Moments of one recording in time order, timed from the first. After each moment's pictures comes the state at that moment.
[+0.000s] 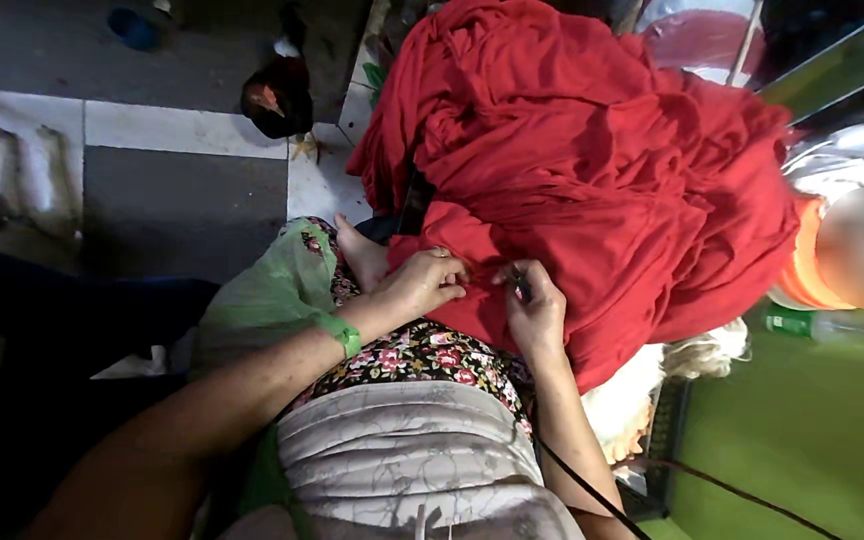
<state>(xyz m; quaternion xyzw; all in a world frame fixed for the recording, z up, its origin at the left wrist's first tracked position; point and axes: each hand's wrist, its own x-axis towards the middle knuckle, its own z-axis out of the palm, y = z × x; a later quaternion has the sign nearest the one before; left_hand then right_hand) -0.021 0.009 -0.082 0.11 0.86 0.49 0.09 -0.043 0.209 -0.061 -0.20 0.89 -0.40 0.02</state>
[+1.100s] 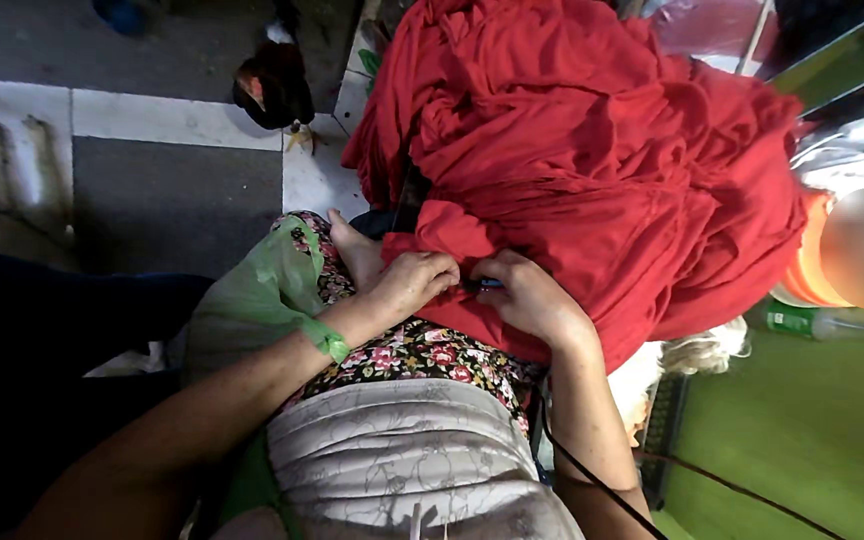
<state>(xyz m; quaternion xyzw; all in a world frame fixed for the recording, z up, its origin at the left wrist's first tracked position) -0.012 0.004 -0.087 0.13 0.86 0.49 0.03 -0.084 0.200 -0.023 -0.33 0.86 -0.23 0.30</state>
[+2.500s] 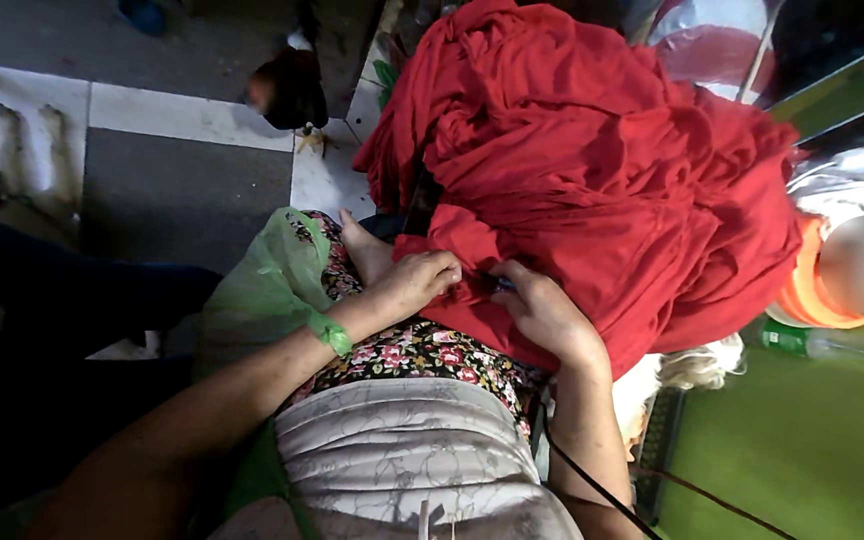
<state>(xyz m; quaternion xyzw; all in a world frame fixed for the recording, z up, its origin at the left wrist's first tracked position) -0.012 -0.004 -0.079 0.07 0.85 0.52 0.11 -0.077 0.206 -0.018 -0.29 0.87 -0.25 0.30</state>
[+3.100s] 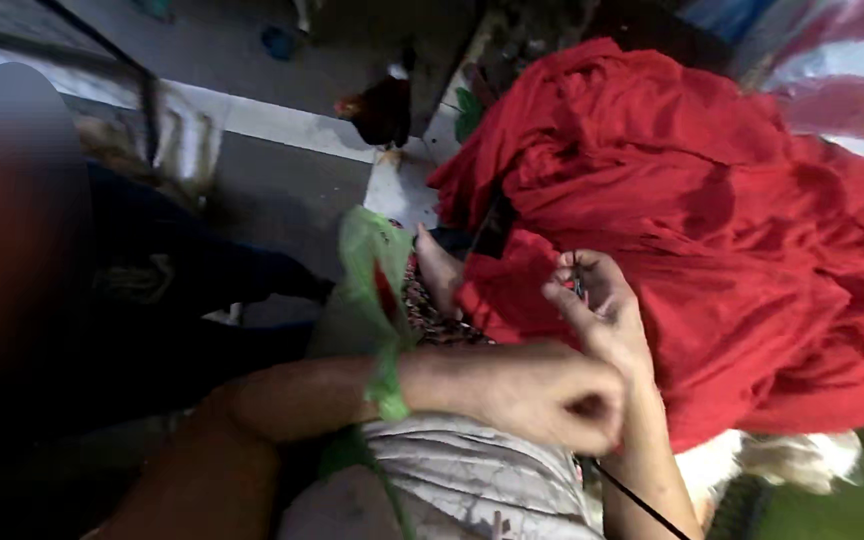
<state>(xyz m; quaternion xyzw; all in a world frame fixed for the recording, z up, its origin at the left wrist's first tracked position) 0.010 0.012 0.039 0.22 0.69 0.65 0.21 -0.075 0.165 -0.018 -0.19 0.79 -0.53 0.23</state>
